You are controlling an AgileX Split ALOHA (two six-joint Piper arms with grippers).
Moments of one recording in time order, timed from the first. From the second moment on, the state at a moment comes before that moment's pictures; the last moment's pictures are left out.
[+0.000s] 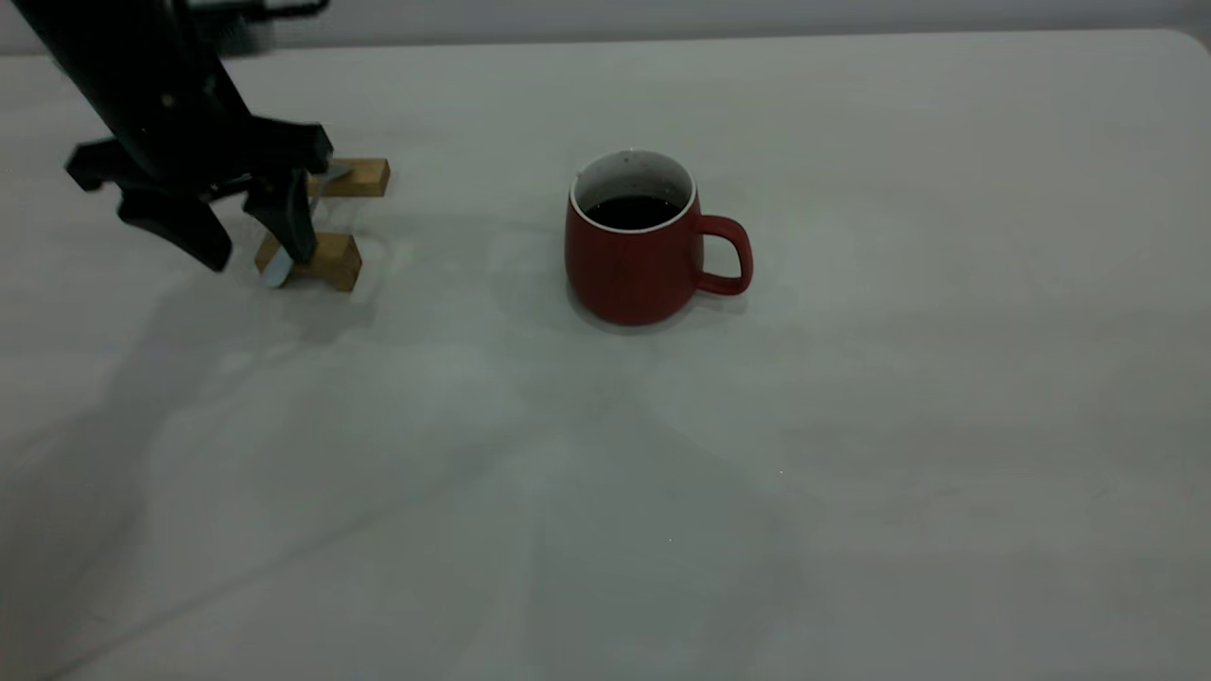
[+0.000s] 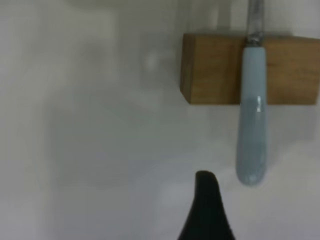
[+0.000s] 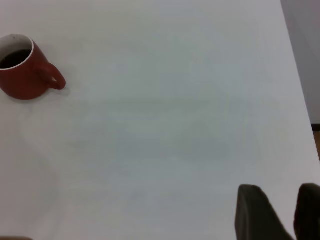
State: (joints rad) left arm -0.13 2.26 -1.29 -0.14 0.43 0.02; right arm -0.01 0.02 -0.47 0.03 1.13 -0.05
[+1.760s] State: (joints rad) left arm -0.19 2.29 -1.63 -1.40 1.10 -0.89; right arm -0.01 0.02 -0.47 0.03 1.13 -0.05
